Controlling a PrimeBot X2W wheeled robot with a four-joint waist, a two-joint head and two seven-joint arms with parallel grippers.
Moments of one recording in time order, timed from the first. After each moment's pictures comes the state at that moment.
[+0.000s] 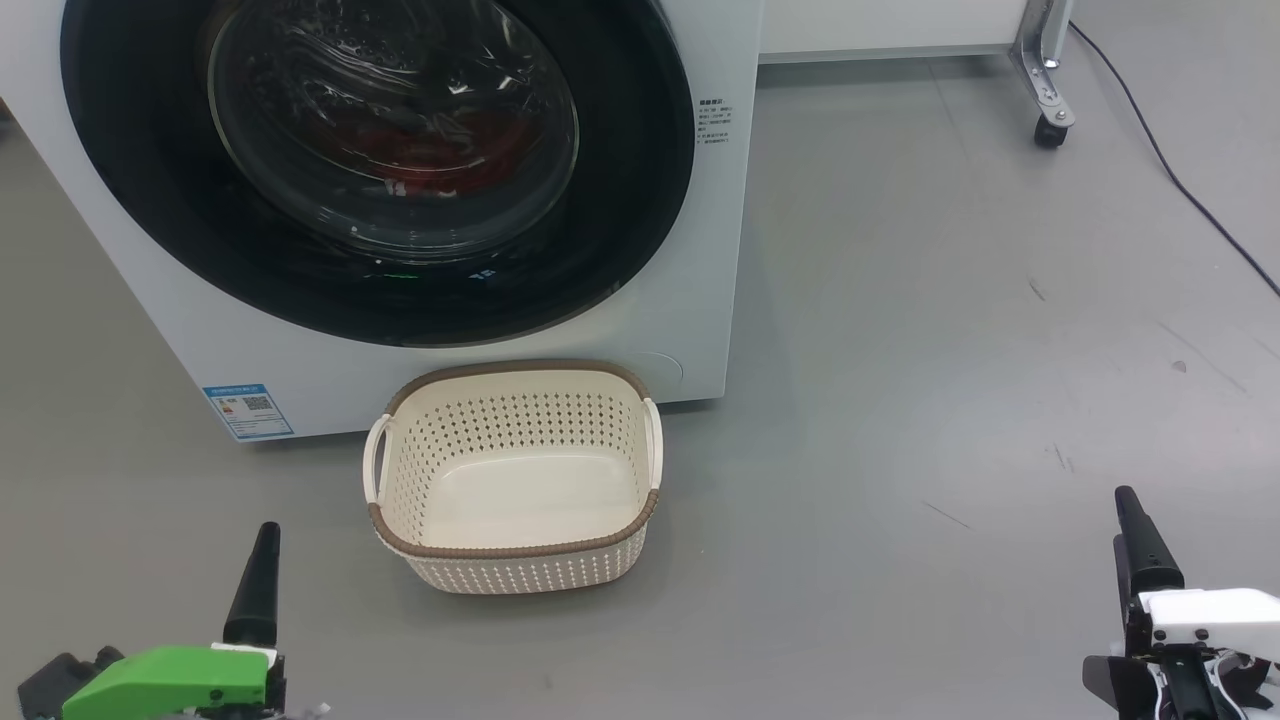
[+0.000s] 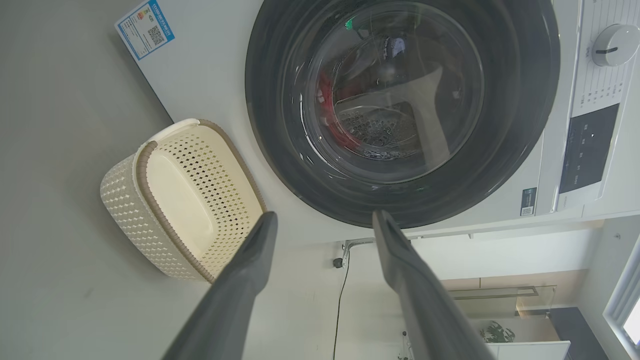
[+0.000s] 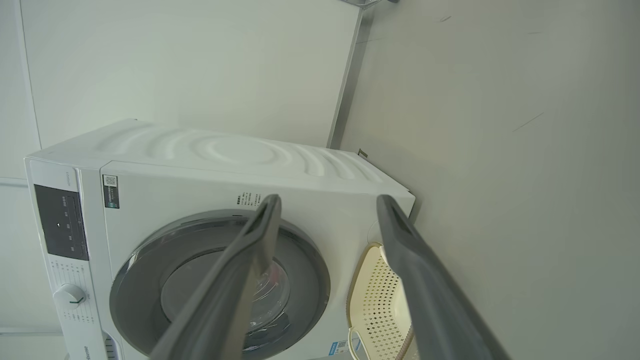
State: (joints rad) left arm -0.02 0.03 0.01 0.30 -1.50 -0.12 0.01; right arm 0.00 -0.06 -0.11 0.29 1.47 0.12 0.02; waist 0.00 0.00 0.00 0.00
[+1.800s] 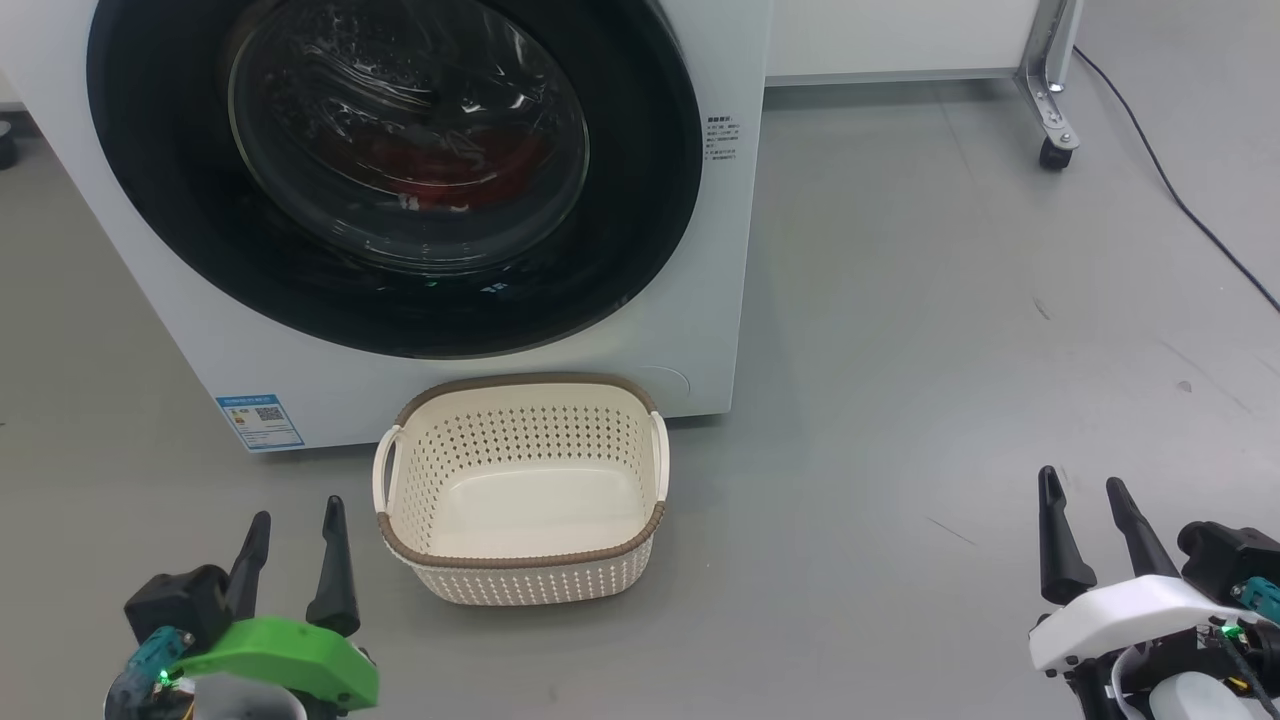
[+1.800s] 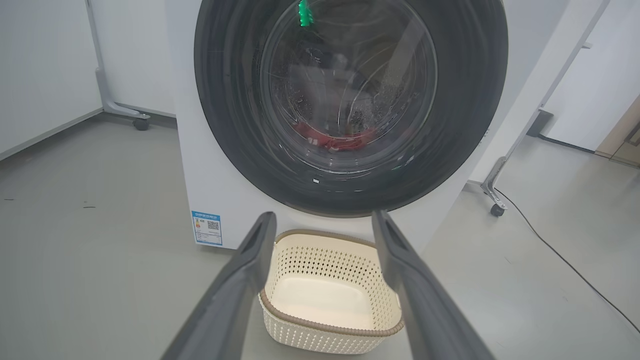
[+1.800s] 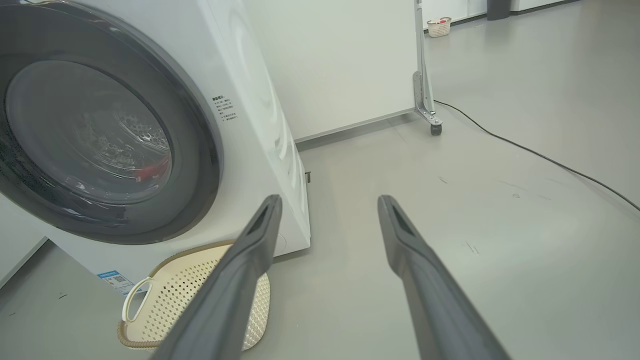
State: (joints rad) left arm -0.06 0.13 -0.21 0.28 -0.64 0.02 -0.19; right arm 0.01 -0.21 0.16 0.25 0.64 0.02 -0.18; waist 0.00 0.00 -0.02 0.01
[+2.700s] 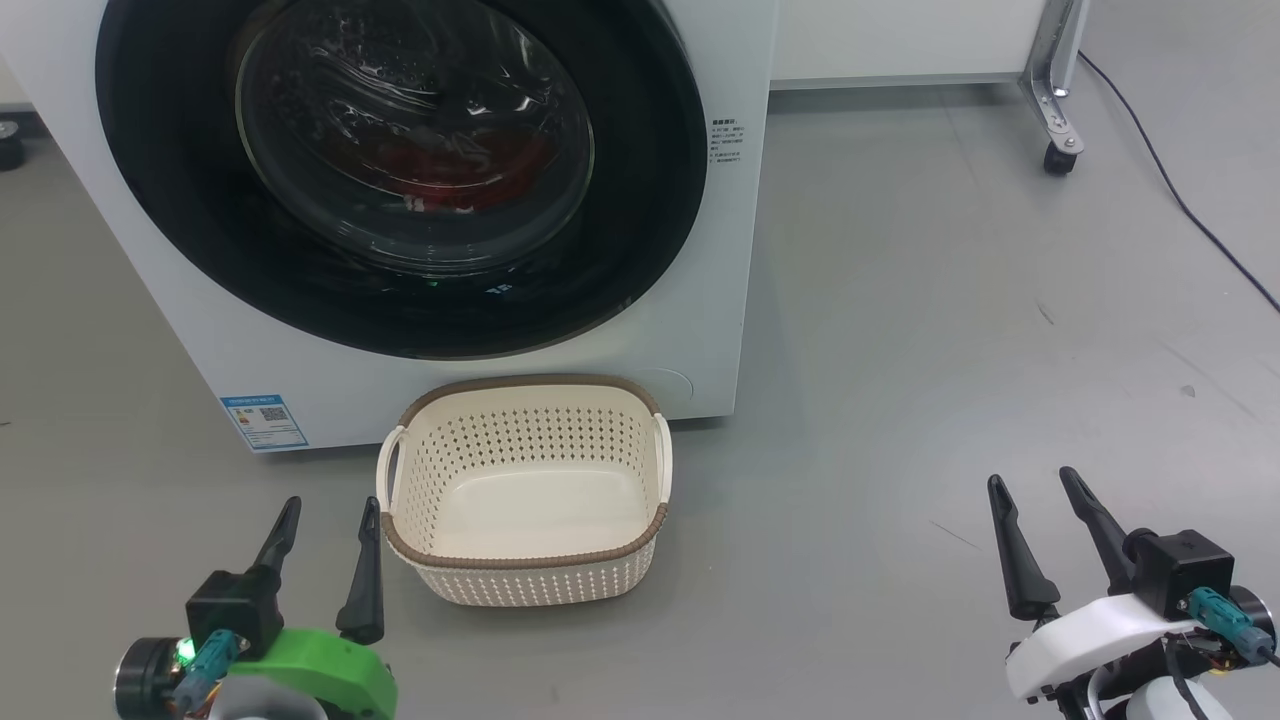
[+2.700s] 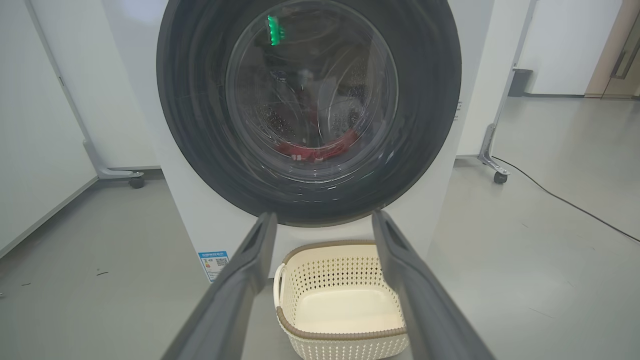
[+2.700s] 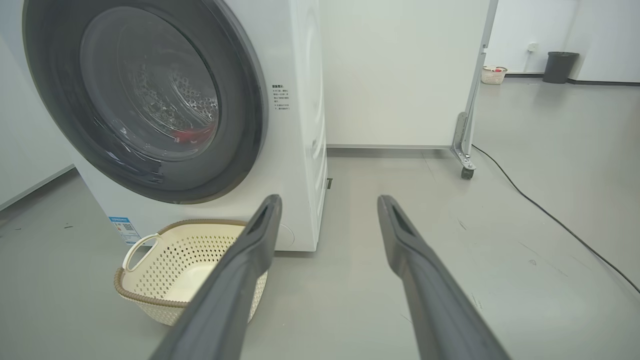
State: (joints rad) left arm -0.08 0.14 -0.26 0.32 -0.42 0.05 -0.25; right arm 0.01 -0.23 0.23 0.25 0.42 0.00 -0.24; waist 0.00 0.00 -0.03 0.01
